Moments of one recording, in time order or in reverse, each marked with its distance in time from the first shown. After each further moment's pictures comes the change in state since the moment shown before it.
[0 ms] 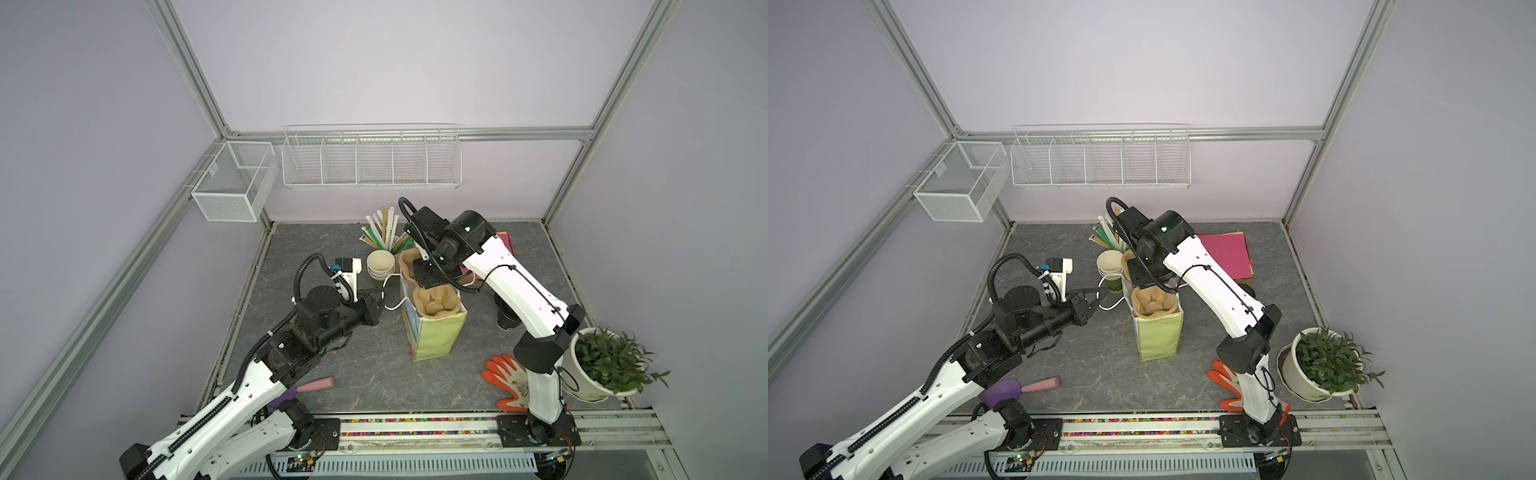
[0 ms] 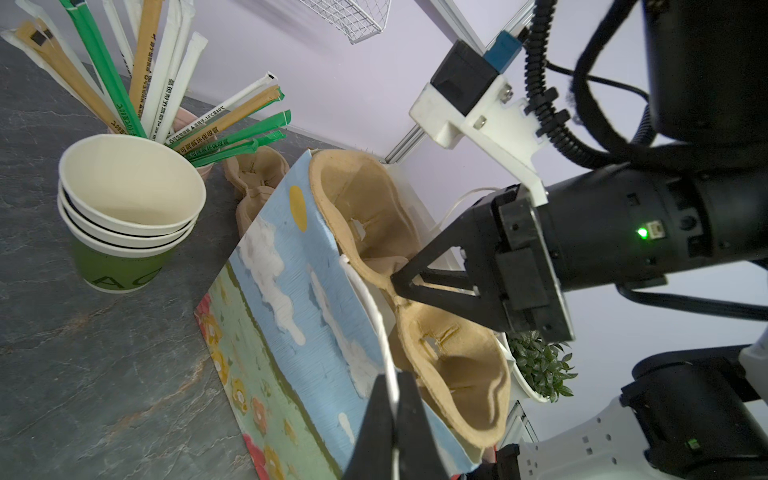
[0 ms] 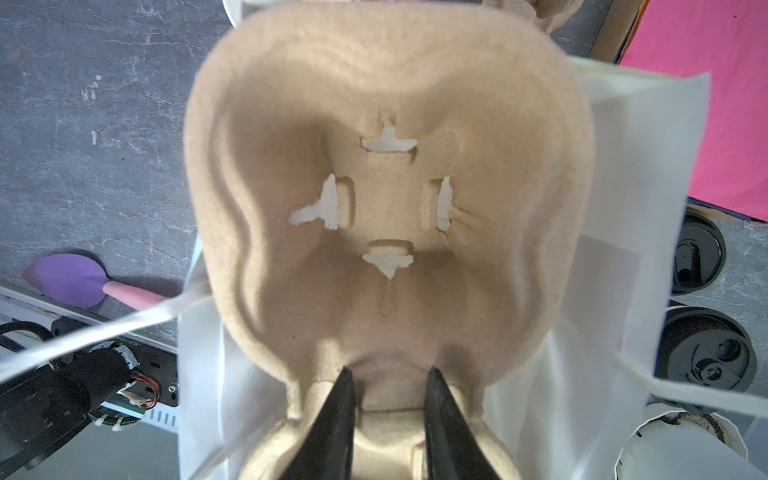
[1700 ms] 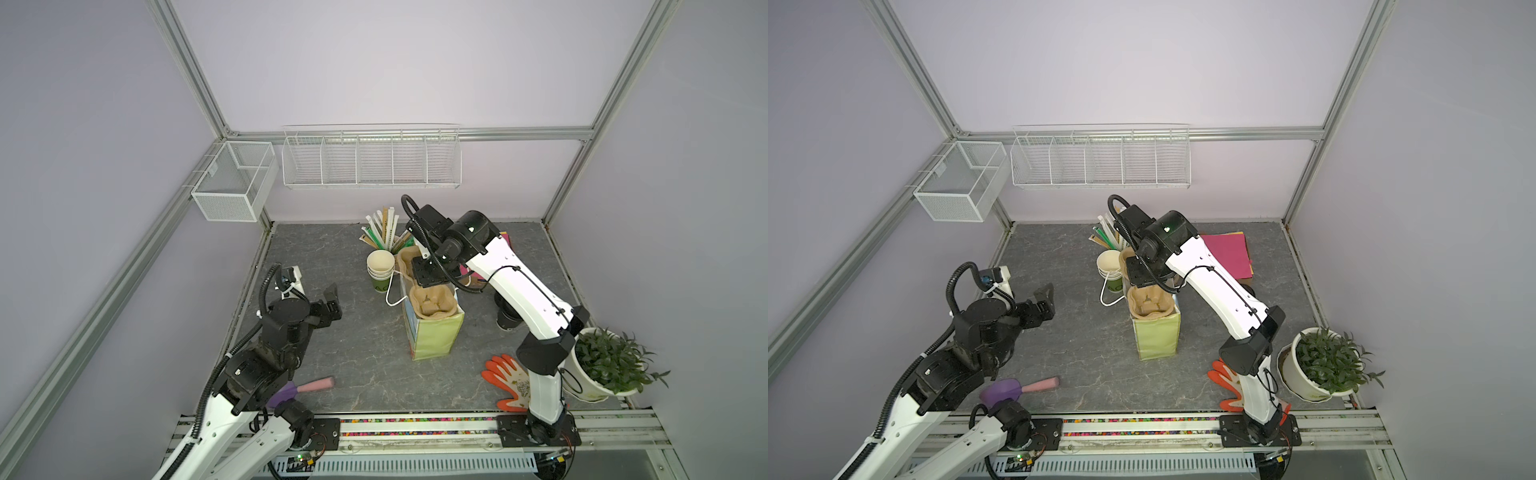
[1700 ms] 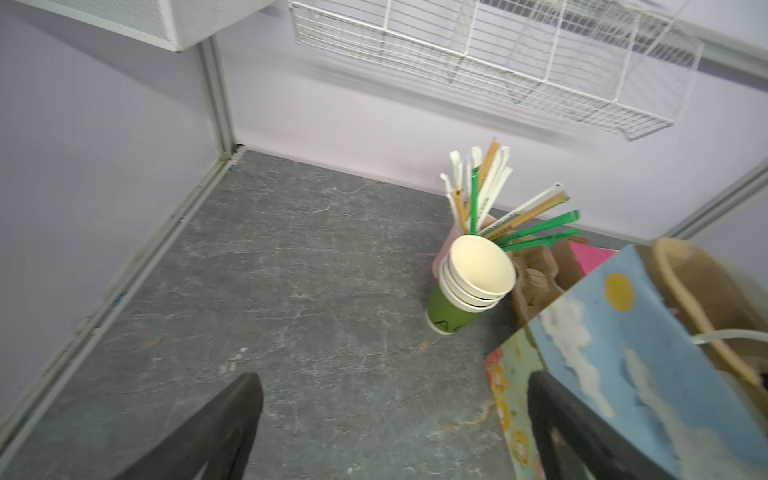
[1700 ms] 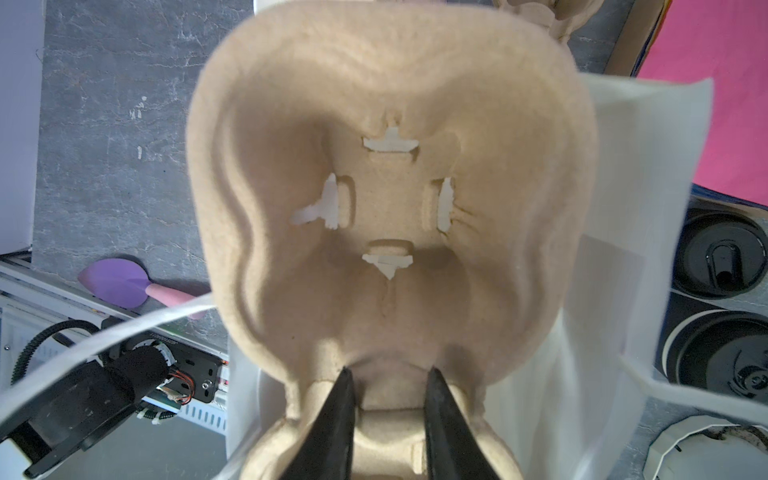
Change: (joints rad) left arm 0.149 -0.179 0.084 -0.434 -0.560 0.257; right arm 0.003 -0.019 -0.003 0.024 -0.042 0.029
